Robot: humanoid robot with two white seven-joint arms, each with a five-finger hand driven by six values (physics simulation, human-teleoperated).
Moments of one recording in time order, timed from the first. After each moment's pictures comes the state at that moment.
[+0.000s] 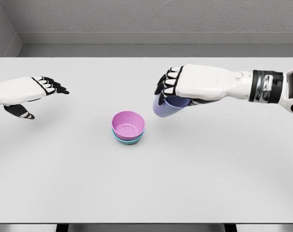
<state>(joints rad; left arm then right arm) -0.55 0.97 -0.53 -1.43 -0.37 -0.61 -0.48 -0.71 -0.70 0.58 -1.74 0.32 -0.61 0.61</state>
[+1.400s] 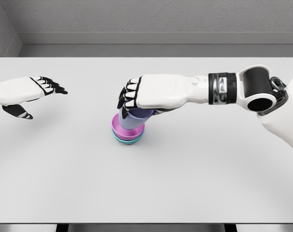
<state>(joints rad) -0.55 0.98 -0.53 -1.43 -0.37 -0.61 -0.48 -0.83 -0.55 0.75 -1.69 0.32 -0.61 0.61</state>
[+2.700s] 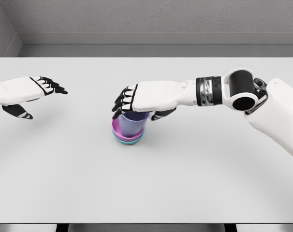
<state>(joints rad) -0.55 0.98 -0.53 -1.43 -0.37 -0.61 -0.48 -0.86 -0.50 0.85 -1.56 0.33 -0.61 0.61</state>
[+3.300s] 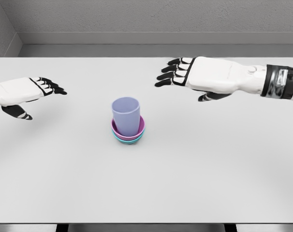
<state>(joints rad) -0.54 0.98 -0.53 -1.42 -0.36 -0.61 -0.48 -0.65 -0.76 0.50 -1.72 0.27 -0.62 0.61</state>
